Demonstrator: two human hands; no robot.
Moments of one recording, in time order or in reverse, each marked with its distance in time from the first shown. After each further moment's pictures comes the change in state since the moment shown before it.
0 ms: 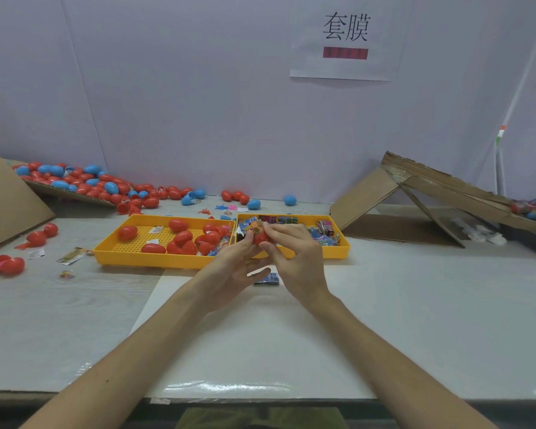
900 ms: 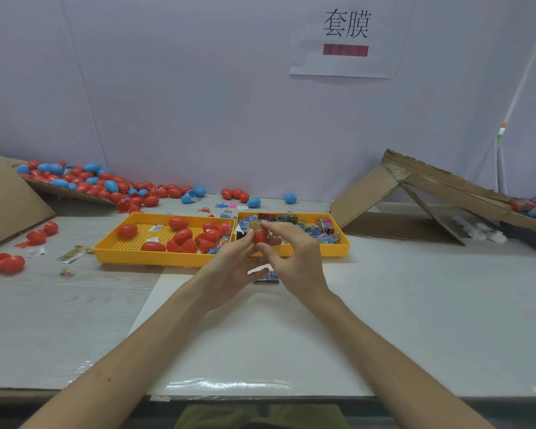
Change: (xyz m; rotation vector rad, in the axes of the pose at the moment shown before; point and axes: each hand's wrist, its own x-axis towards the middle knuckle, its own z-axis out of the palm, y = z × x) left_hand 0.000 0.000 0.002 0.019 -0.040 -0.030; right_hand 0.001 -0.008 -0.003 0.025 -0.063 0.037
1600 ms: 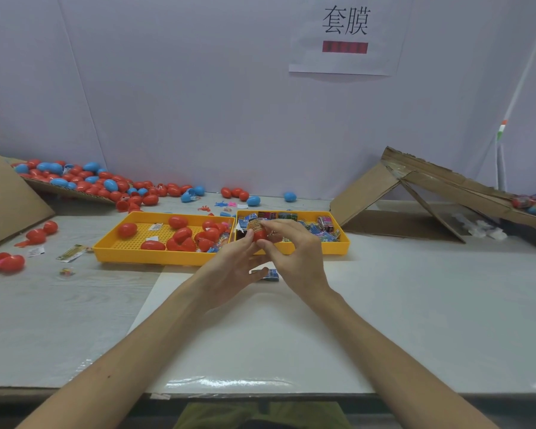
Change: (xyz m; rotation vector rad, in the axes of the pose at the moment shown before) left_hand -0.003 0.002 0.006 0.029 -0.010 -0.011; right_hand 0.001 0.003 0.000 -0.003 0.024 -0.015
